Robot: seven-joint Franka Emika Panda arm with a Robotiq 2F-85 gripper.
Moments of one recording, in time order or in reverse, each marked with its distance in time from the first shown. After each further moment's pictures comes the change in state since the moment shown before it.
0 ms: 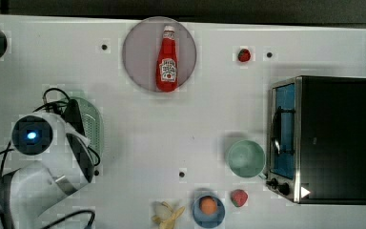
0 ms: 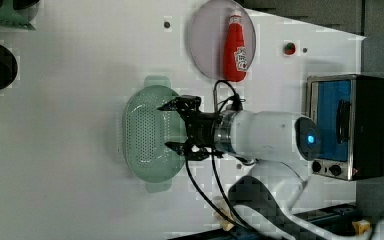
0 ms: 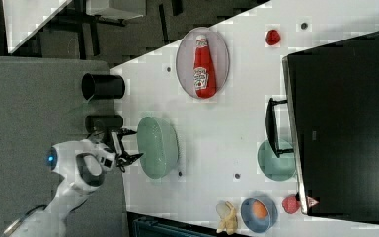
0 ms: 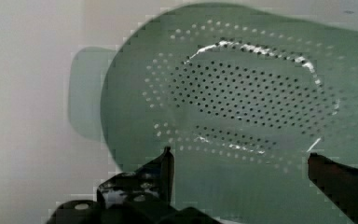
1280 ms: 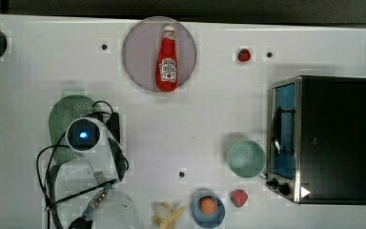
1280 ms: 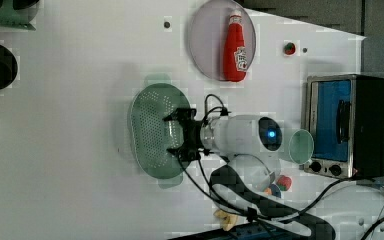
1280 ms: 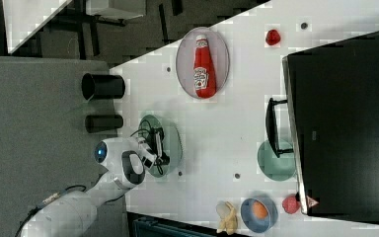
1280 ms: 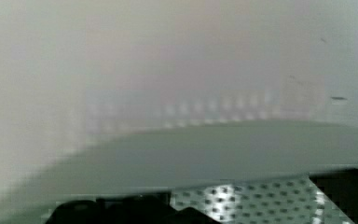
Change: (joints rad) arm 0.158 0.161 -0.262 -0.084 0.022 0.166 0.031
